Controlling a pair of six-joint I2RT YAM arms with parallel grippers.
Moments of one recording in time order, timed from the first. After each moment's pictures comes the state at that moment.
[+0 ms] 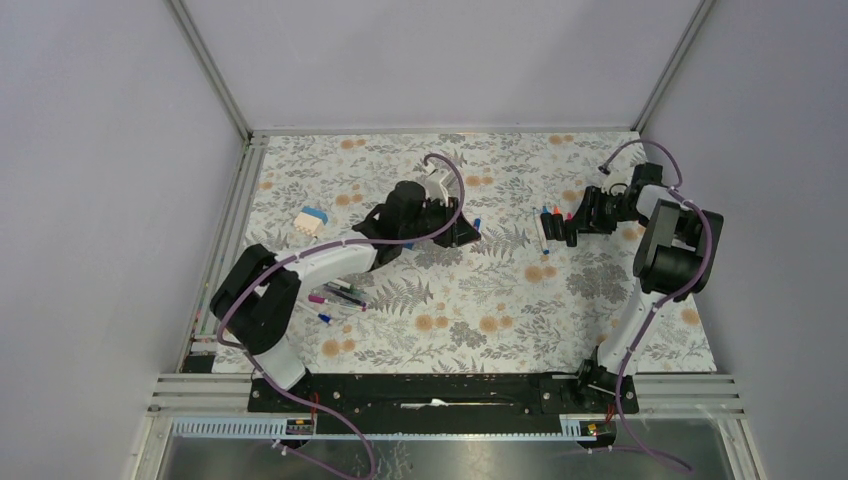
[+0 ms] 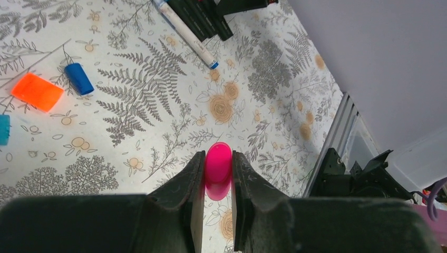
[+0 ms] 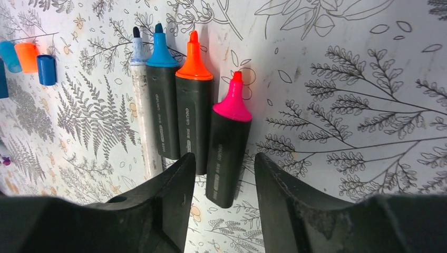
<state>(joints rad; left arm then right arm) -0.71 1.66 1.04 0.28 0.42 -0.56 -0.33 2.02 1.33 -0.54 -0.65 -0.19</state>
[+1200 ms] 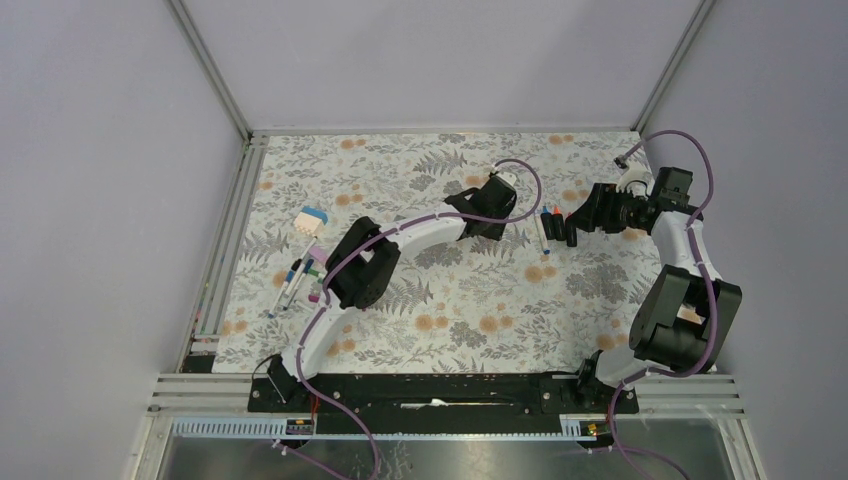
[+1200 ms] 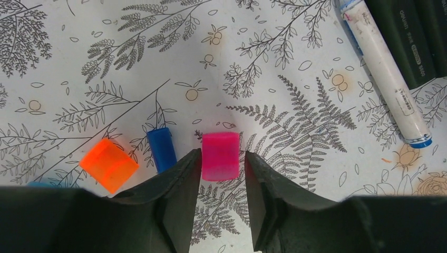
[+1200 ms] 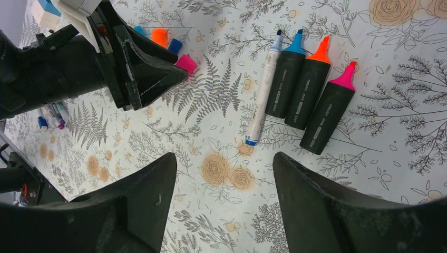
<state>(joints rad) -0.86 2.37 1.93 -0.40 -0.20 -0.36 -0.37 1.51 1.07 -0.54 -0.86 -0.24</state>
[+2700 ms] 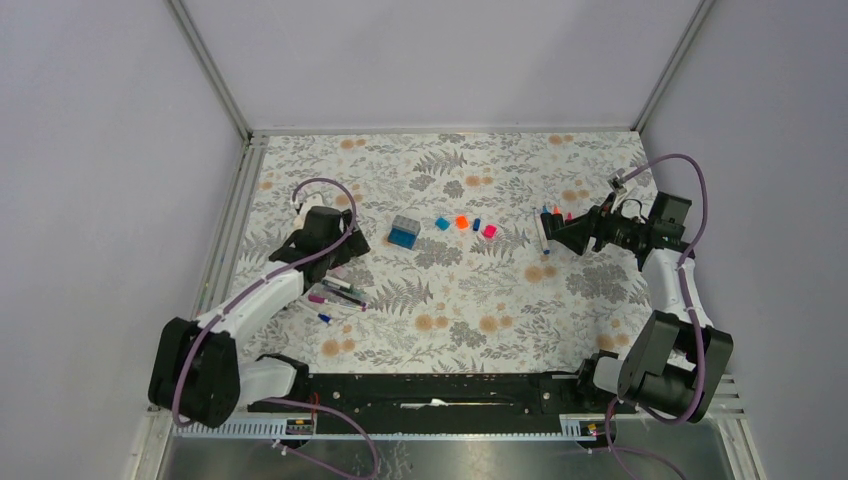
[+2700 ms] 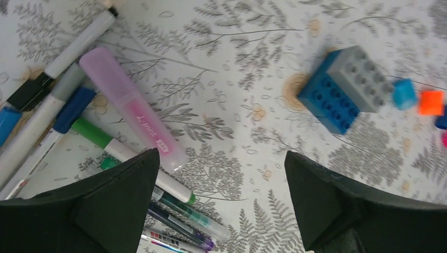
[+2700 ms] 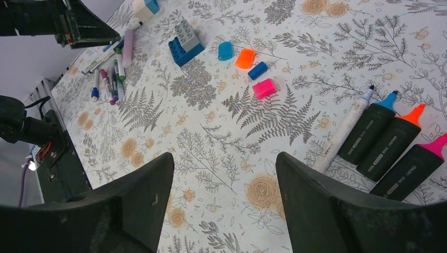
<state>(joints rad) -0.35 1.19 0.69 -0.26 -0.22 -0.65 -0.38 1.27 0.80 -0.30 -1.20 -0.28</state>
